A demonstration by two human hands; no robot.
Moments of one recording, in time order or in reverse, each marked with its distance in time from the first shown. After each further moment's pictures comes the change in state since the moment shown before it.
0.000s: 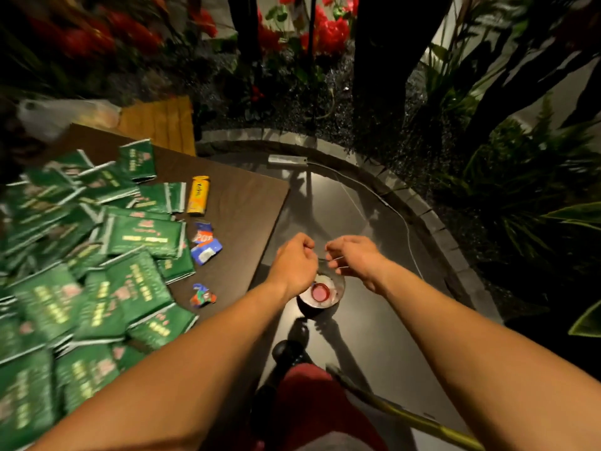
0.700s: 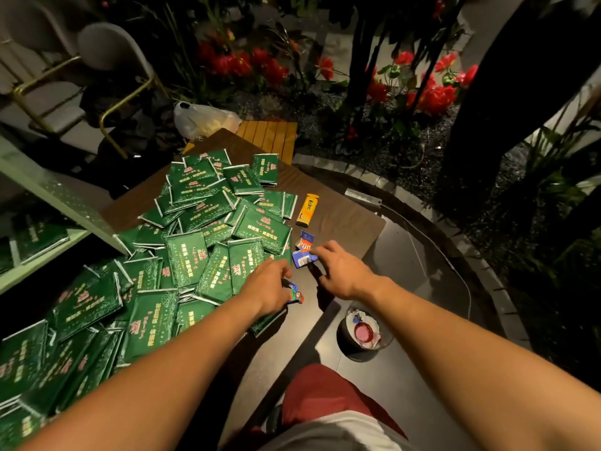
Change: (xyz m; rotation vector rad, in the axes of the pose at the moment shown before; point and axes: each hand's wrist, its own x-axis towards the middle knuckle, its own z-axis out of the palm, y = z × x) left_hand -0.079 -0.113 -0.167 0.279 0.089 -0.164; right_hand -0.021 -0.046 0.167 -1.298 -0.350 -0.782
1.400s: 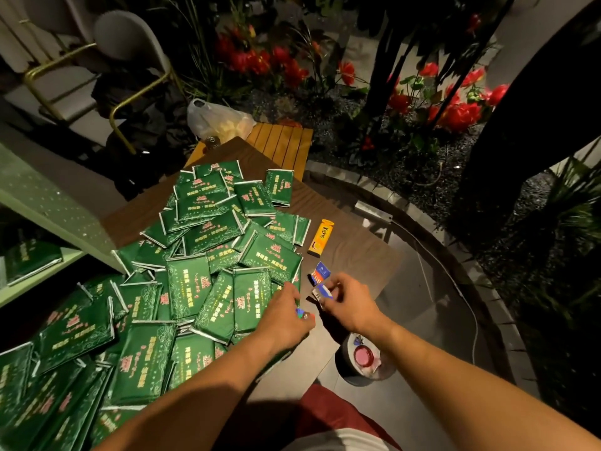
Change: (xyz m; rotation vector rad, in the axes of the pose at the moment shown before) left_hand 0.032 0.008 0.013 -0.320 0.034 -0.133; right_hand 0.038 0.010 0.009 0.416 0.108 0.200
